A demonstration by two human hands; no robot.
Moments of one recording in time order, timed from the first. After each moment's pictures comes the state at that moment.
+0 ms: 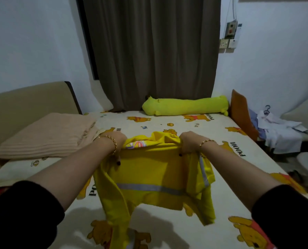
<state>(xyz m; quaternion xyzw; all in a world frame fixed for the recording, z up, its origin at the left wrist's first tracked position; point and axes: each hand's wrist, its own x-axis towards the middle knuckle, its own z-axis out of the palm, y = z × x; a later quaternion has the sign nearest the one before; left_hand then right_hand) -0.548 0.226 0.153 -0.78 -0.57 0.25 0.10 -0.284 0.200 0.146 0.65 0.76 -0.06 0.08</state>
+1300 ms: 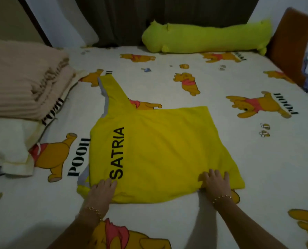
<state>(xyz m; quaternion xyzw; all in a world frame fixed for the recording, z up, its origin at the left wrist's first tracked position) -0.664 0.313 -0.315 -0.84 -0.55 0.03 -0.01 -0.273 0.298 -0.313 0.73 0.68 0.03 0.09</state>
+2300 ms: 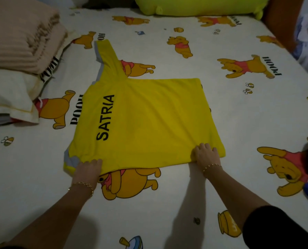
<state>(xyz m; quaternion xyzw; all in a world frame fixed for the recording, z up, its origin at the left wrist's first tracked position) -0.686 0.176 -0.304 -0.79 -0.60 0.09 0.01 -0.284 0.176 -0.298 0.70 0.68 -0.01 0.20</state>
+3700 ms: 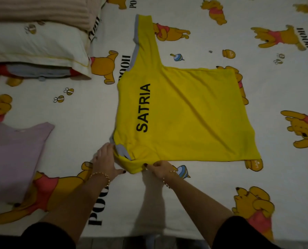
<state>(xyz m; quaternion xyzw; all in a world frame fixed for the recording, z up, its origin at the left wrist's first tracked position) -0.819 0.008 -0.282 -0.67 -0.71 0.04 -0.23 -0.599 -0.010 -0.287 0.71 0.43 -0.55 -0.03</state>
